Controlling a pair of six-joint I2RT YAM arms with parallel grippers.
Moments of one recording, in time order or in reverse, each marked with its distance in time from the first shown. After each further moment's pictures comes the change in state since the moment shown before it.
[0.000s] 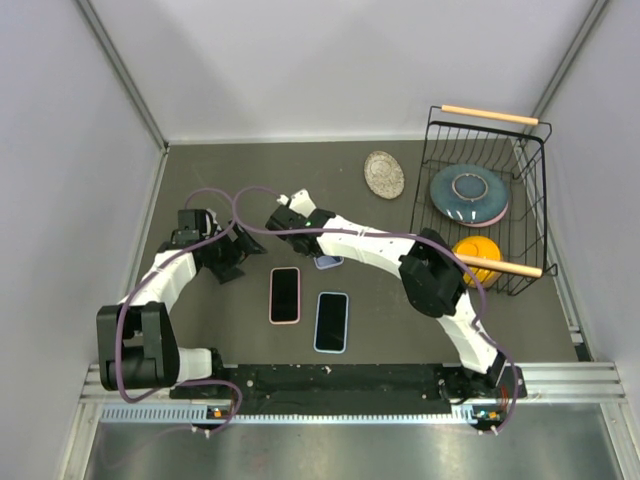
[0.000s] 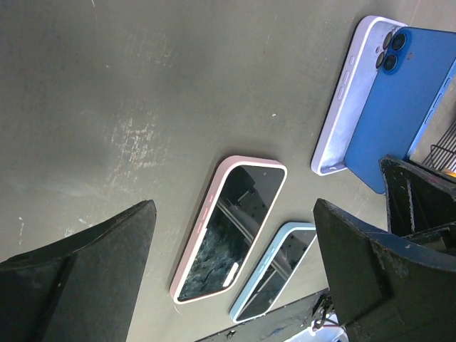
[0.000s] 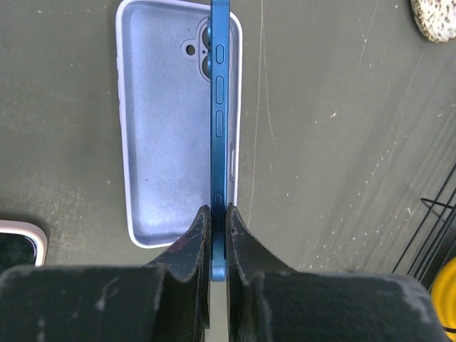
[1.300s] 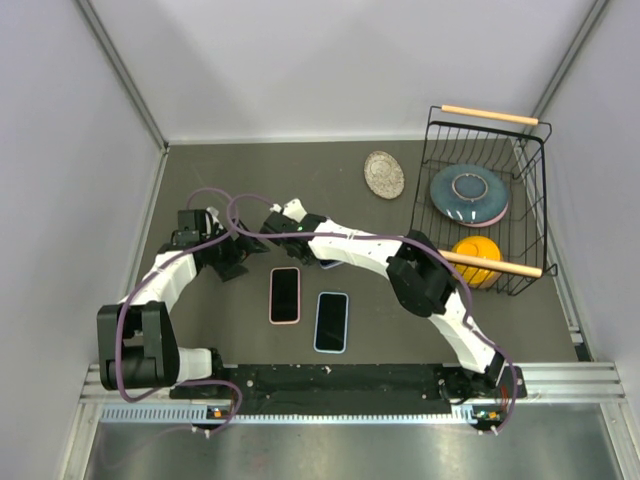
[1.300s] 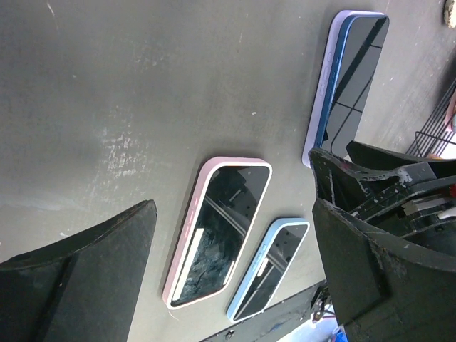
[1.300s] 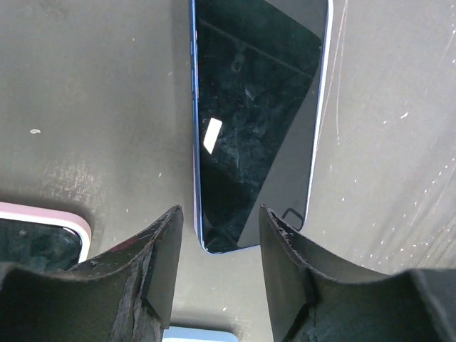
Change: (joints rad) left arm 0.001 0.000 -0.014 0.051 0.057 0.008; right arm 0.016 0.089 0.062 -0.012 -0.085 0.006
